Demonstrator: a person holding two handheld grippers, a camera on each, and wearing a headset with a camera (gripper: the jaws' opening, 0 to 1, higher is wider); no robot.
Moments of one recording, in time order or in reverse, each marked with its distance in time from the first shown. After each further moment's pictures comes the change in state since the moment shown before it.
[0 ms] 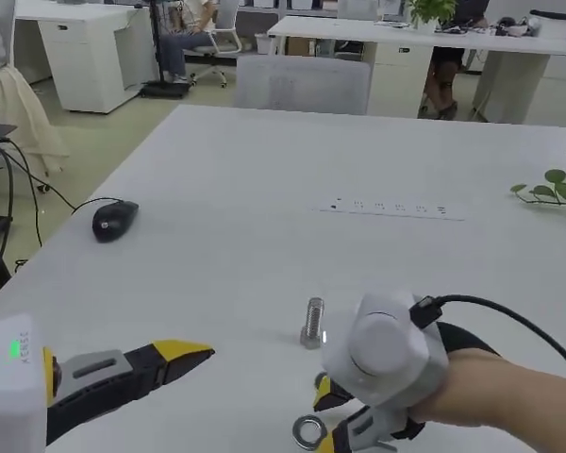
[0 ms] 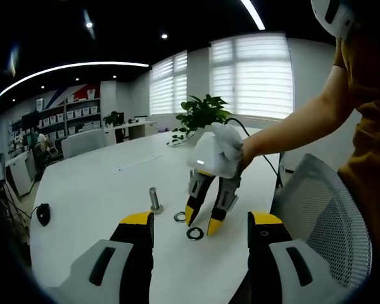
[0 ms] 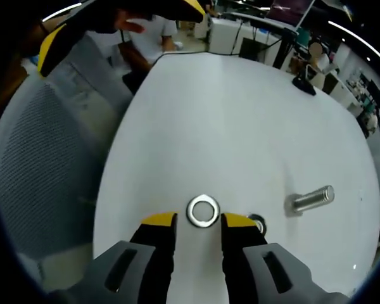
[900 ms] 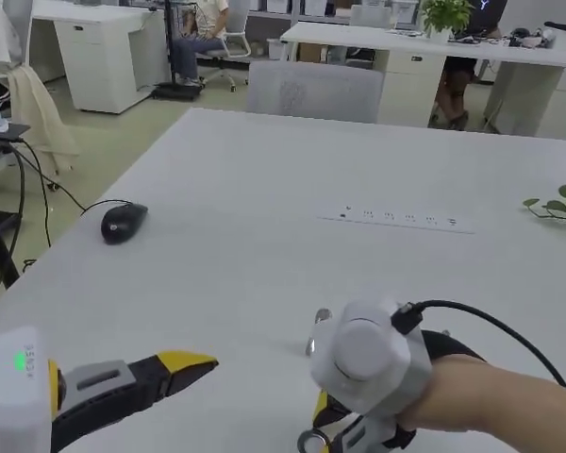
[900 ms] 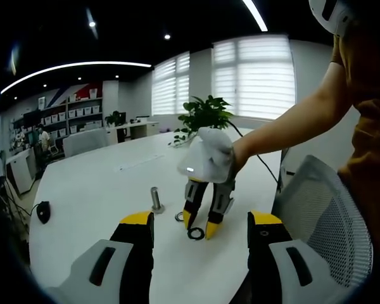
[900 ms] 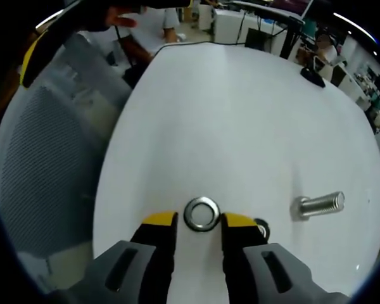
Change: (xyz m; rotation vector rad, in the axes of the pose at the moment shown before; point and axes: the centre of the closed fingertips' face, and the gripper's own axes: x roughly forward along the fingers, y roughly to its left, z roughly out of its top) left arm 0.001 0.003 0.000 -0.013 -0.011 0.007; right arm 0.008 -0.001 0.000 0.003 0.063 0.063
